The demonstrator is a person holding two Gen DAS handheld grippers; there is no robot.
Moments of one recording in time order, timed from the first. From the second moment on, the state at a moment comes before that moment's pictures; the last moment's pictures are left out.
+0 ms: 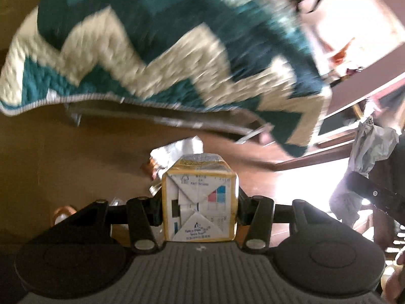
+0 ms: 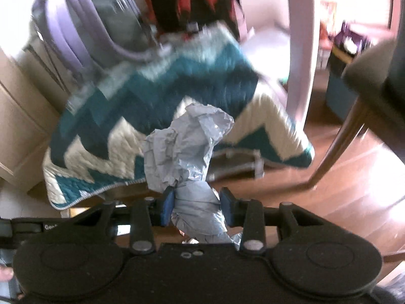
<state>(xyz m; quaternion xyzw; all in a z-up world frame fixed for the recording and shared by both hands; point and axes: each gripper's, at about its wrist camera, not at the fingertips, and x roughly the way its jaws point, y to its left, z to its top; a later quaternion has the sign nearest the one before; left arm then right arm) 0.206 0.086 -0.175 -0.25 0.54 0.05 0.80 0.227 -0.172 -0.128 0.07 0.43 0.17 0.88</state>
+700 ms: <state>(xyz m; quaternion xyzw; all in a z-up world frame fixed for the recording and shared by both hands) 0.221 -0.081 0.095 -0.12 0.36 -0.12 0.92 0.149 -0.317 0.075 0.06 0.21 0.13 0.97</state>
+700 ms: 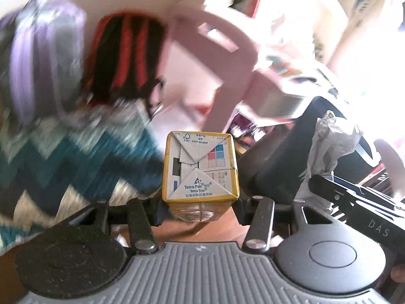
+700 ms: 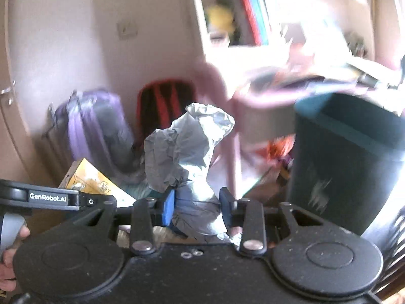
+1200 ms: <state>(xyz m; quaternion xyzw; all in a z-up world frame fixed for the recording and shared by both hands) 0.284 -0.237 0.220 -0.07 0.28 -0.22 0.93 0.180 -0.442 0.151 0.08 0.14 -0.01 0.99</state>
